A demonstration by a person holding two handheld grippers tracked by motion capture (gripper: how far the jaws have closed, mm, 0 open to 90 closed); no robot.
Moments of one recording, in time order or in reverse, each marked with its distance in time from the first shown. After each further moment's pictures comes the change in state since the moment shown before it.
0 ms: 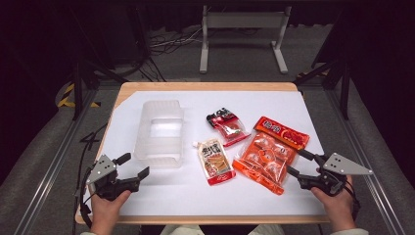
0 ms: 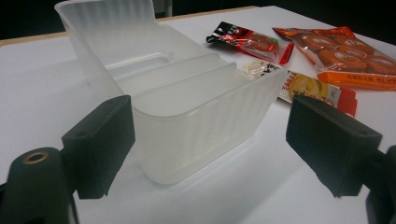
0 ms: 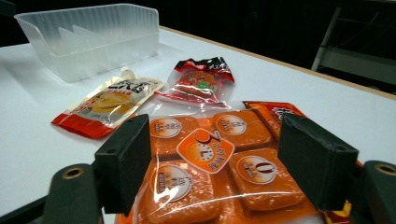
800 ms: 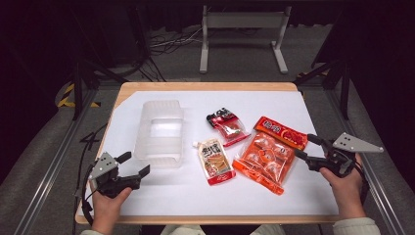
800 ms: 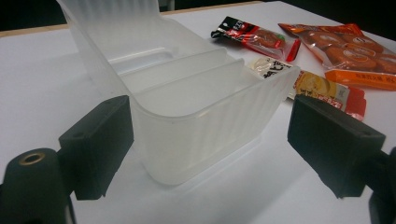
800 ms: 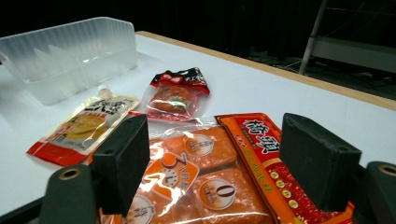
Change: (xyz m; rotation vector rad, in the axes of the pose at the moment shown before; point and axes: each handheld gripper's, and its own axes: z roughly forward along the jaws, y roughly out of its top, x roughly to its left) left arm 0.004 0.001 0.006 0.027 0.017 -0.016; right arm -0.038 0.034 0.003 0.033 -0.027 0.066
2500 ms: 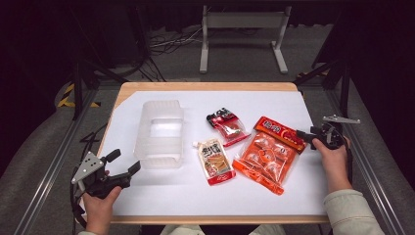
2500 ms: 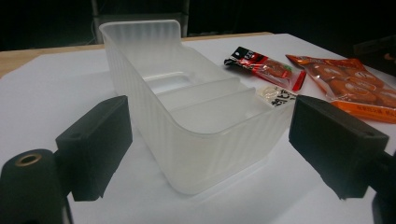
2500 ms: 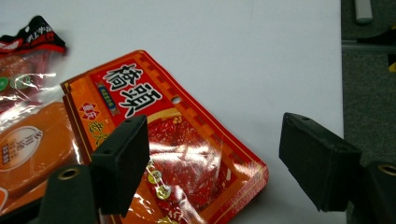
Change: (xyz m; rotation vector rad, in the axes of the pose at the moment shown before) left arm 0.008 0.004 -0.022 -0.100 0.030 -0.046; right arm -0.101 -0.039 0.073 0.268 -0.224 0.331
